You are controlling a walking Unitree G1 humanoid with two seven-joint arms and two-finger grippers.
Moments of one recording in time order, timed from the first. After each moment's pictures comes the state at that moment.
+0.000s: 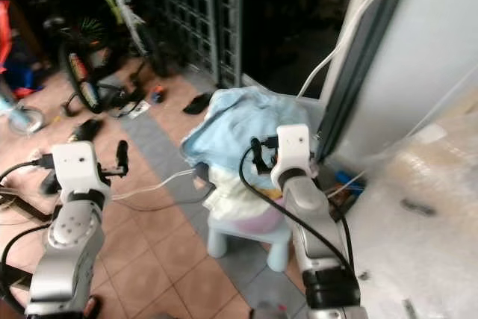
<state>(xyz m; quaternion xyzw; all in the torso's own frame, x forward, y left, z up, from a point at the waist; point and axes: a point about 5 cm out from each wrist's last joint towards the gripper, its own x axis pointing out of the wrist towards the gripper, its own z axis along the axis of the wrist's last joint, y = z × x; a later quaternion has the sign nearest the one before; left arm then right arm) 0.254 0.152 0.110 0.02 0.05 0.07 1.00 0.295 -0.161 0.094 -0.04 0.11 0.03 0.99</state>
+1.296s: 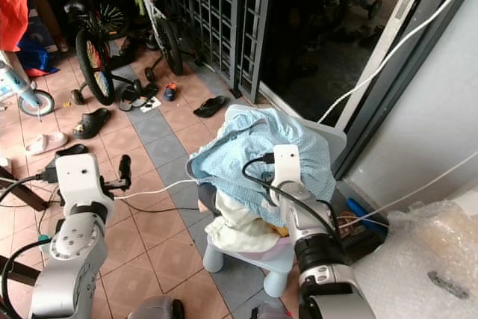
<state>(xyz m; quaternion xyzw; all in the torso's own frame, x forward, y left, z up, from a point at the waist) 0.234 0.169 0.102 0.02 0.10 0.11 0.99 0.313 -0.140 0.042 -0.01 0.32 0.02 0.95</state>
